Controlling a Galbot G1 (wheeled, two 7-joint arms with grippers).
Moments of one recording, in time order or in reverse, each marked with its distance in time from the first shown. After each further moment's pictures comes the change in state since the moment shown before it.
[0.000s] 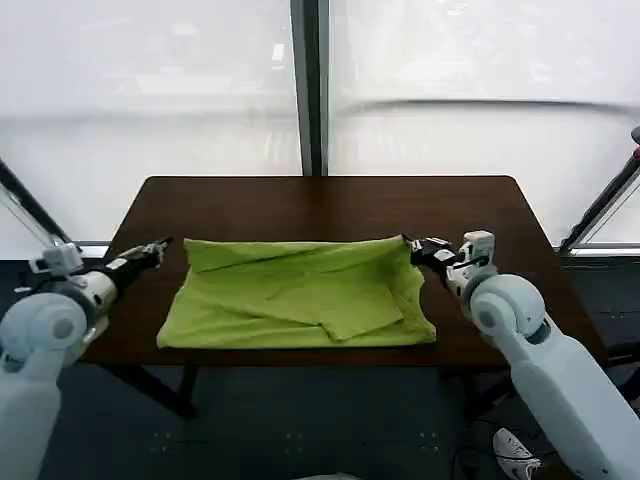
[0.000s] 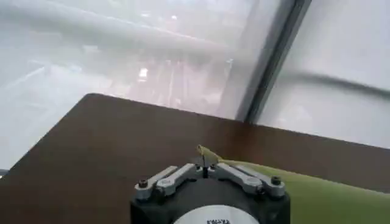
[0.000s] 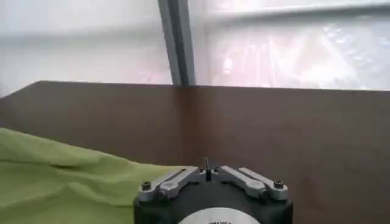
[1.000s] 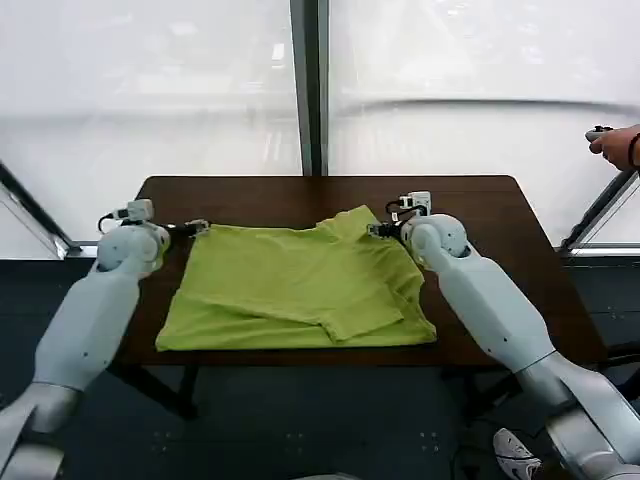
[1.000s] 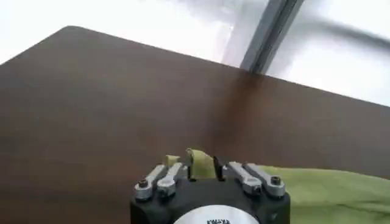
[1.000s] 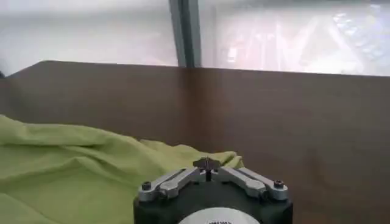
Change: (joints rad) left arm 0.494 0.094 -0.305 -0.621 -0.146 -0.031 -0.170; right arm 0.000 0.005 0.010 -0.020 0.004 0.000 0.008
